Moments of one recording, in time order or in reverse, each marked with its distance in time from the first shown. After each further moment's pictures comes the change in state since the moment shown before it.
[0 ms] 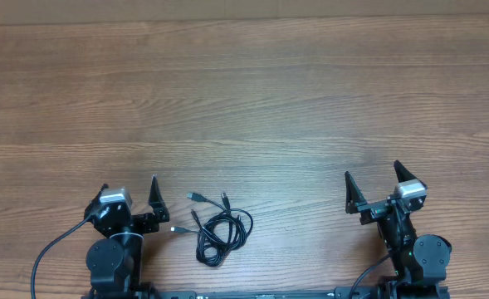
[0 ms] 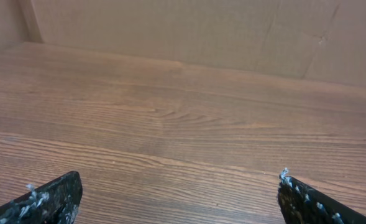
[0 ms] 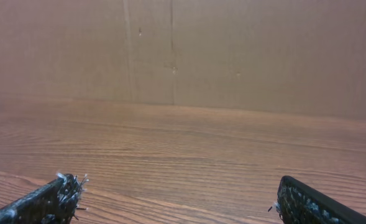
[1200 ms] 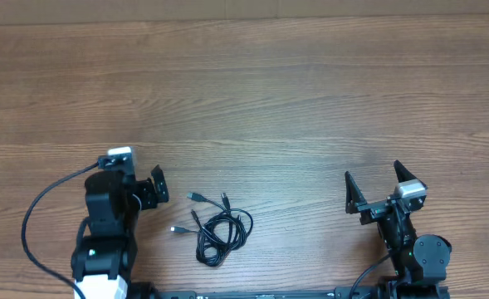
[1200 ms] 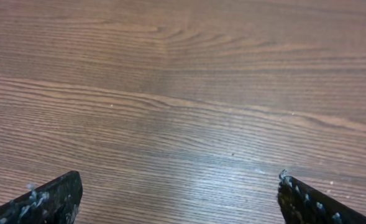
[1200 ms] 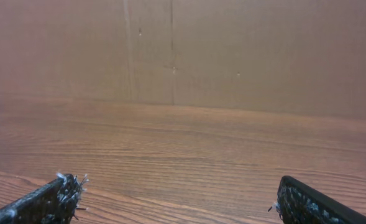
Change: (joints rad) left arm 0.000 0.765 0.325 -0.044 -0.007 0.043; right arm 0.000 0.000 0.000 0.000 0.000 0.000
